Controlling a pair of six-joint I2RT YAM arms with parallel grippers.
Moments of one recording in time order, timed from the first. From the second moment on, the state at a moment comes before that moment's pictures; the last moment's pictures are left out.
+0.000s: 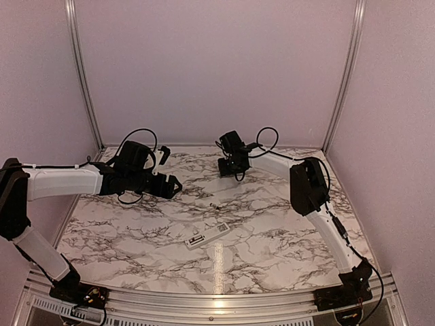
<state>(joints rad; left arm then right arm) -0.61 1.55 0.96 -0.09 0.10 -0.22 0.58 2.70 2.39 -0.57 0.20 0.27</state>
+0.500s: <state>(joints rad) -0.61 1.54 0.96 -0.09 0.10 -0.22 0.55 2.69 2.37 -0.53 0.16 0.29</state>
